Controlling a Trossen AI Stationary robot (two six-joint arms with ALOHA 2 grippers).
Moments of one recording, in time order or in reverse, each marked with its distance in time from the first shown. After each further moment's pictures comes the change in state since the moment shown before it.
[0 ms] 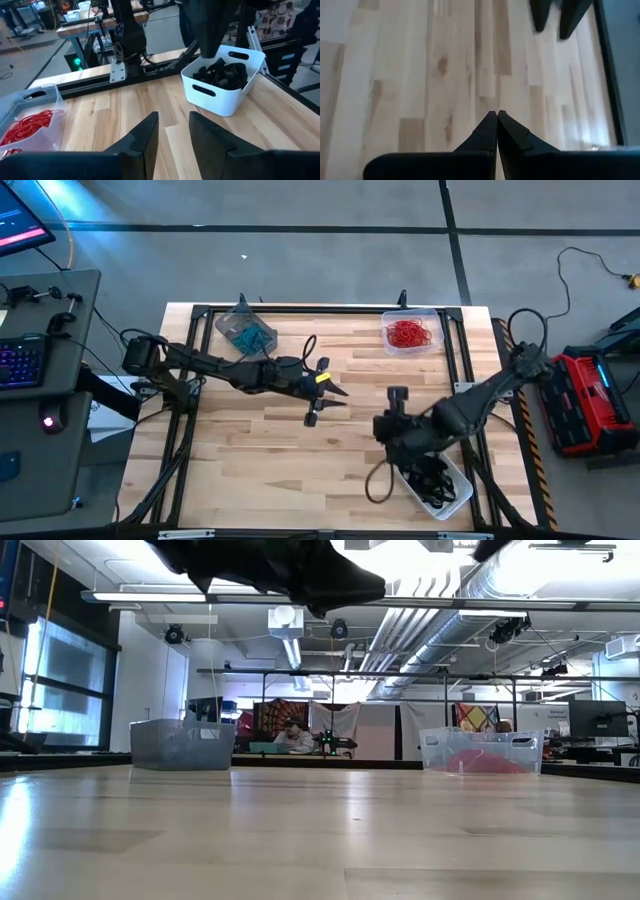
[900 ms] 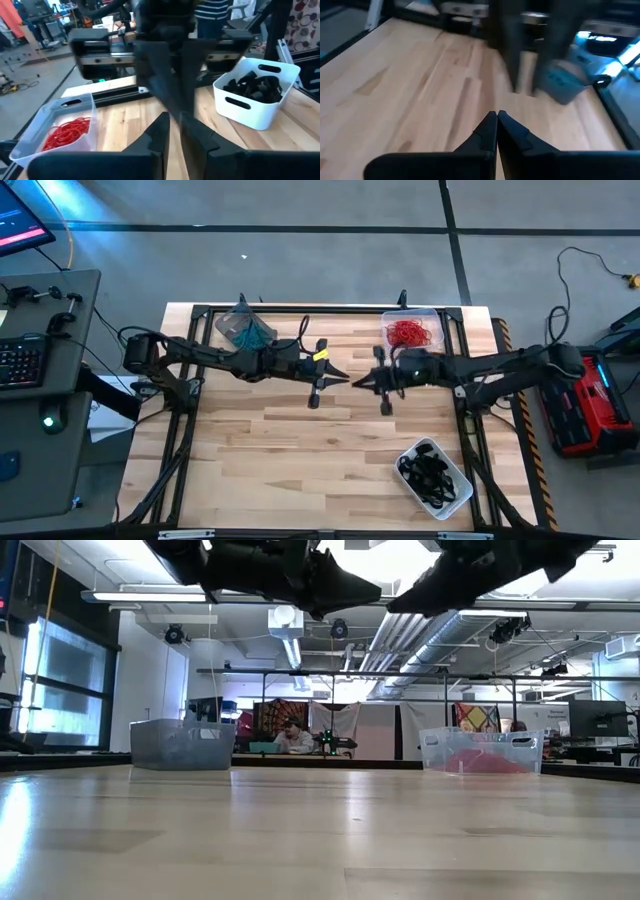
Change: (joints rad) left arm 0.108 -0.006 -0.001 0.072 0.043 0.023; right arm -0.574 -0.356 -0.711 1.171 -0.582 -0.636
